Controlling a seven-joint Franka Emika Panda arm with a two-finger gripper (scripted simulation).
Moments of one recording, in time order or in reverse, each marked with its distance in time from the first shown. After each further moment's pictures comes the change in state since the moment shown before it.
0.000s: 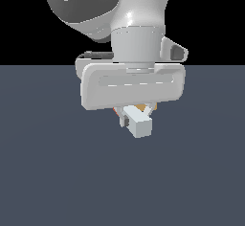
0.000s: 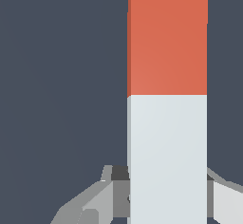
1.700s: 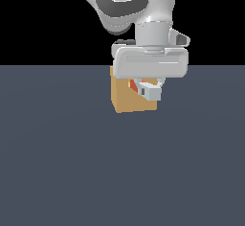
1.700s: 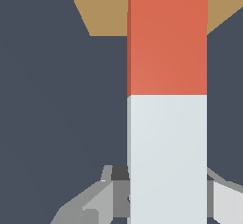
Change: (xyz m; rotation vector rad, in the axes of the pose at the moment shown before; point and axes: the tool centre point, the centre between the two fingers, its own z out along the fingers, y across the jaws) arm 0.087 0.084 -0.036 0.000 0.000 0.132
